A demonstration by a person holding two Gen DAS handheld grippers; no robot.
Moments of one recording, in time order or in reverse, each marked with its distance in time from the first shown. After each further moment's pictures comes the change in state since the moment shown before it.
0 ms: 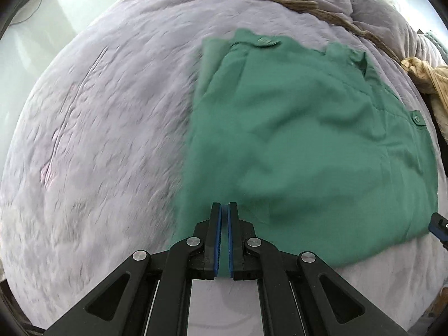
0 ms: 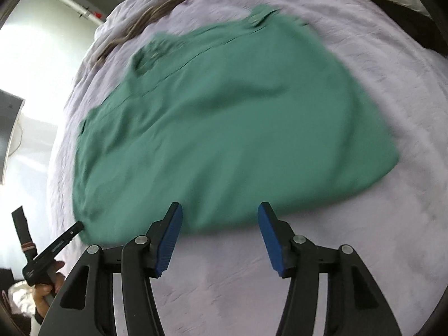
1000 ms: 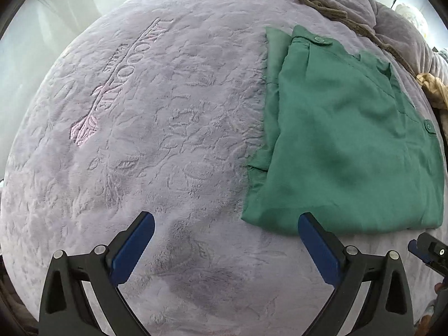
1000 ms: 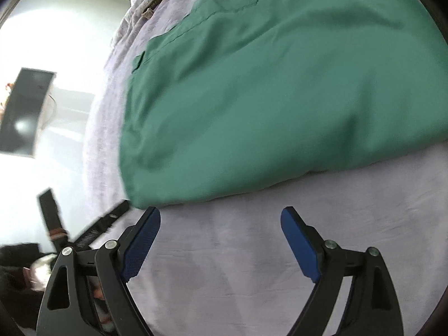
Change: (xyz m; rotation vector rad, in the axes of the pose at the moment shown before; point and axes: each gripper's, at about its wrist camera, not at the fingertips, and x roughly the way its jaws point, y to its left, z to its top) left arm 0.005 0.079 -0.038 -0.093 0.010 0.017; right arm 0.059 0.093 -0.054 -0.009 0.173 0.256
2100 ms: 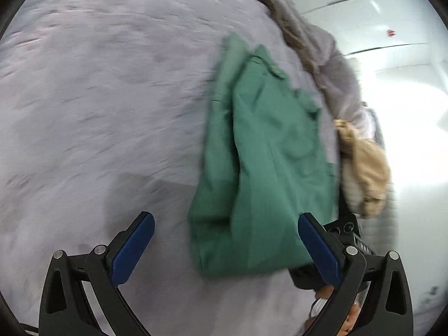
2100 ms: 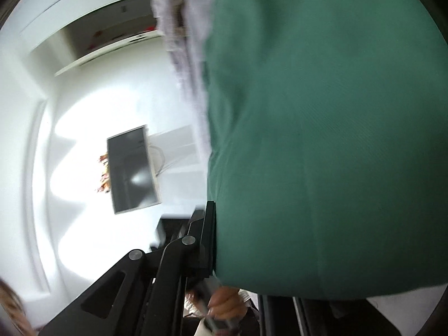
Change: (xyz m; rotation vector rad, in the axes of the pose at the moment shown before) left arm 0.031 0.024 0.053 -0.221 0.126 -0.716; right arm 0.063 0.014 0.026 0.342 0.026 0.717
